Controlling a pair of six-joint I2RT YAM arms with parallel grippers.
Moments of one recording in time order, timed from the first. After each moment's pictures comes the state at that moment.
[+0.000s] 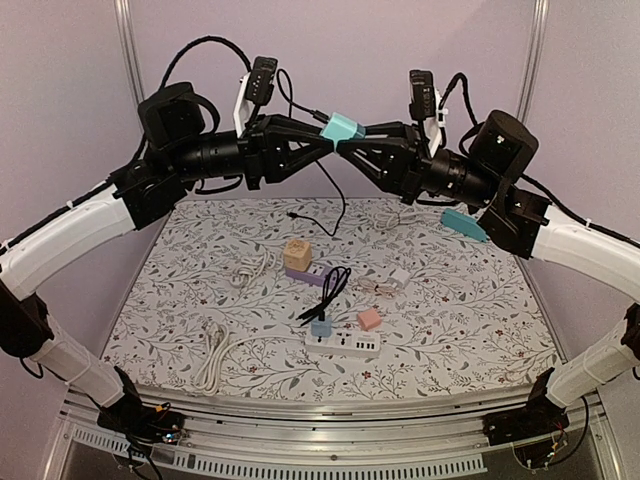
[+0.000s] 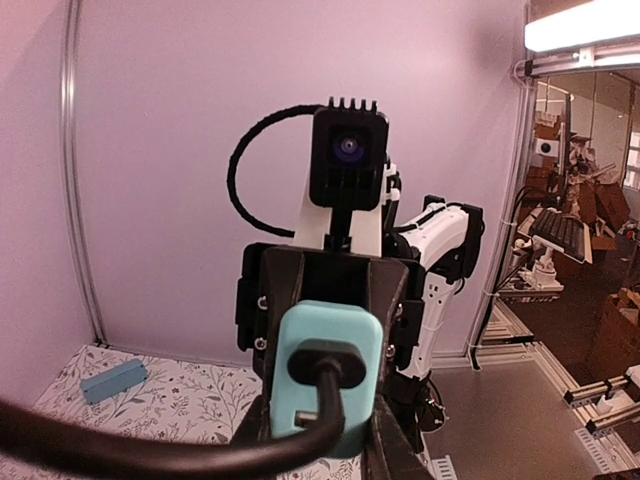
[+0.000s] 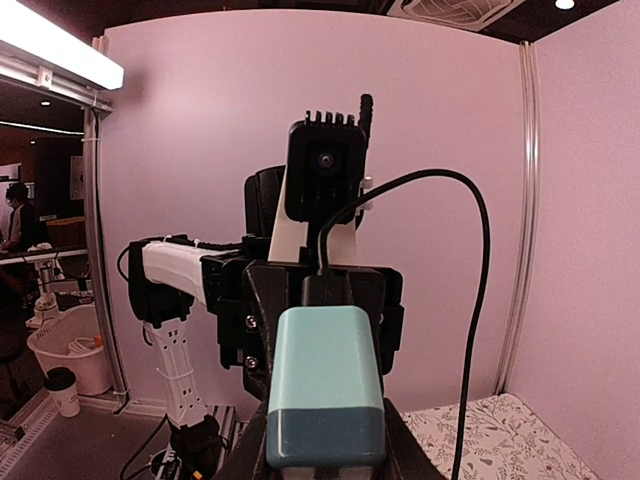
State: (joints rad) left arm -0.81 1.45 1.49 0.13 0.75 -0.19; right arm 0.86 1.39 1.30 0.44 -0.58 0.20
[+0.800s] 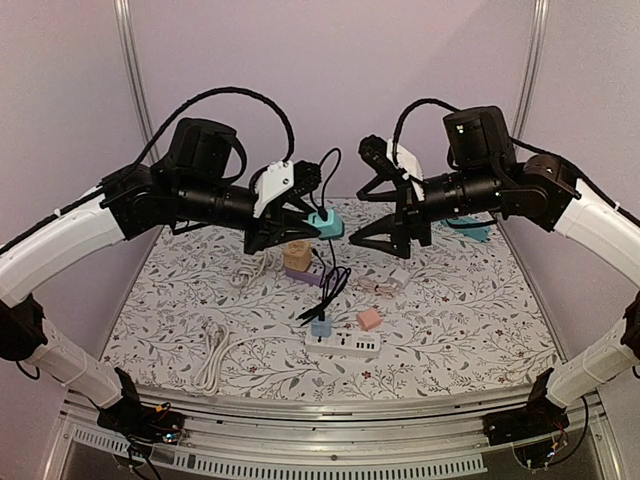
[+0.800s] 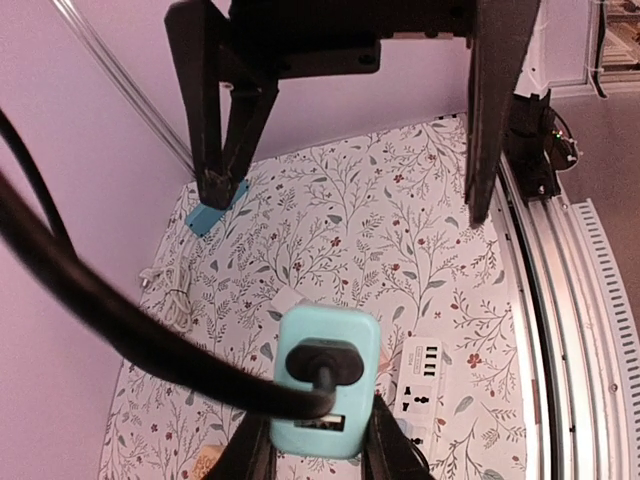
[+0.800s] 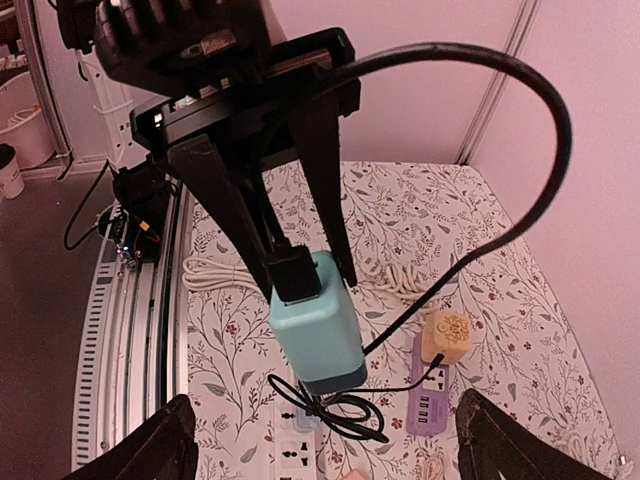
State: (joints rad) left arm -0.91 1.40 1.49 -0.55 0.34 0.58; right arm 0.89 1.38 1.56 -0.62 -0.40 -0.32
